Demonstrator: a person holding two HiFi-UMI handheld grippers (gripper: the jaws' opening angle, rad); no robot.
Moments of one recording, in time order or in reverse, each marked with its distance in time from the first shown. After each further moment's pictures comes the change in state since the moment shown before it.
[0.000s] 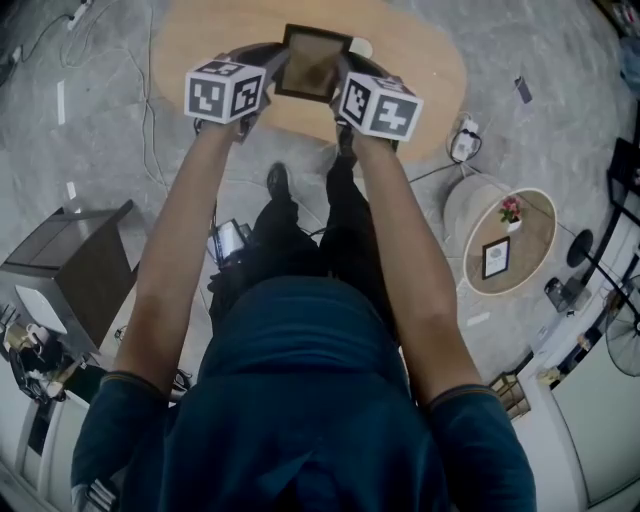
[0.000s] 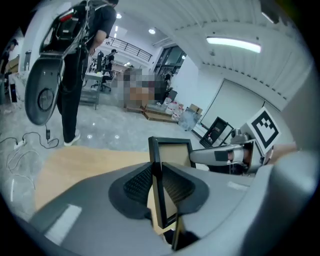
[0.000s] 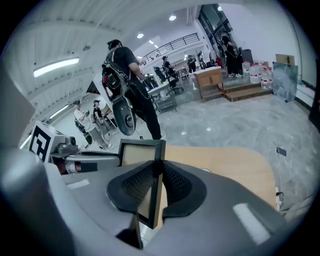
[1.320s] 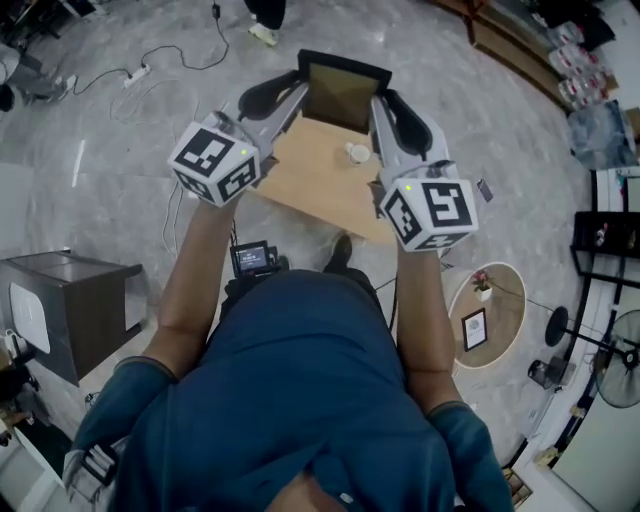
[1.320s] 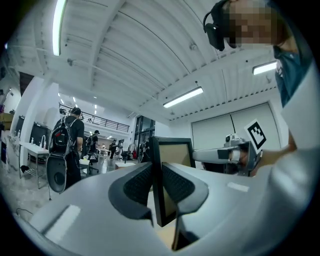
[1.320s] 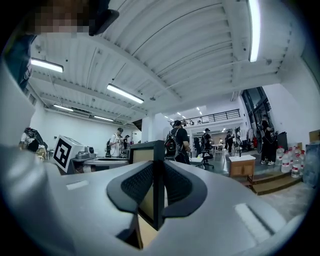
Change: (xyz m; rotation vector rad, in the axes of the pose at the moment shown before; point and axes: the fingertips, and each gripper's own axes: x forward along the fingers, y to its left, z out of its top) left arm -0.337 -0.189 0.210 0.403 -0.786 -0.056; right arm -0.352 0.235 0.180 -0.561 -0.701 0.218
